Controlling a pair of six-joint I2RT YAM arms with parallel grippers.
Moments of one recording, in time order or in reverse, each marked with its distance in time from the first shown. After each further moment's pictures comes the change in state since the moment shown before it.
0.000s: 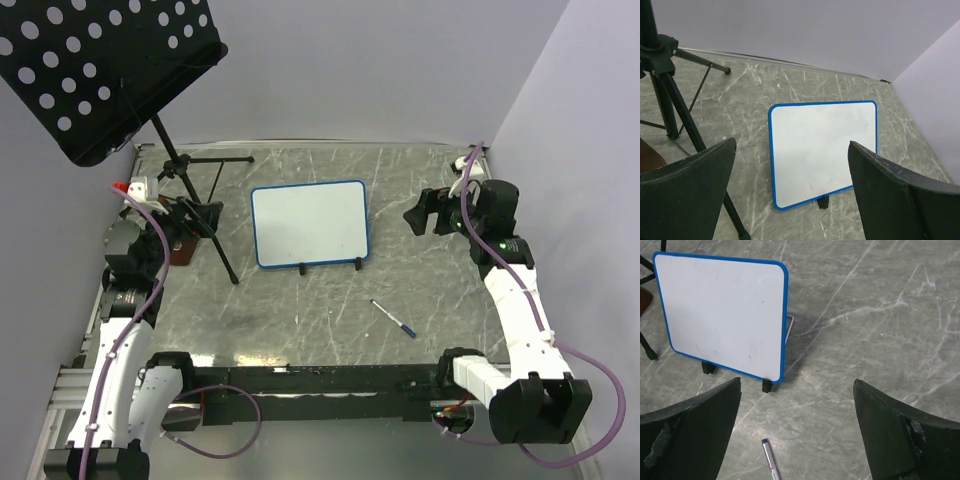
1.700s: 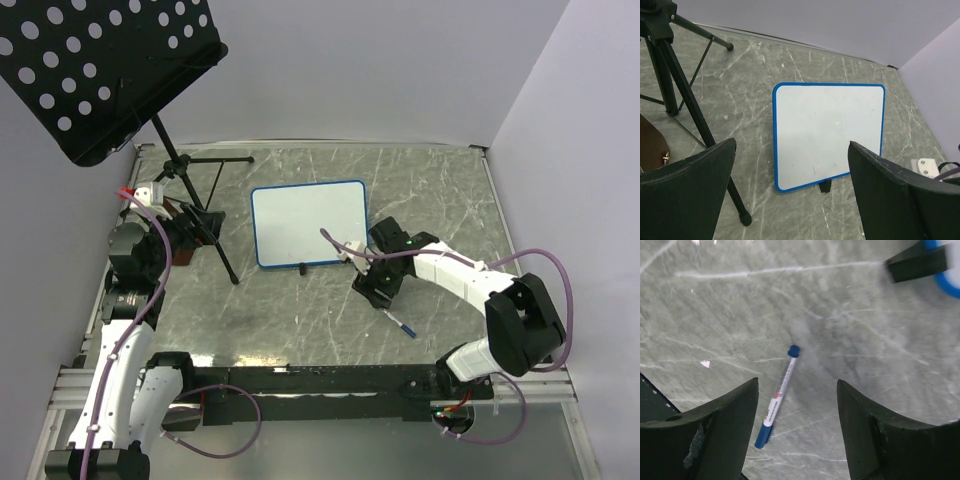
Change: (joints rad) left arm 0.000 -0.013 -0.026 -0.071 0.010 0.002; right arm 0.558 0.404 -0.076 -0.350 0.204 -0.594
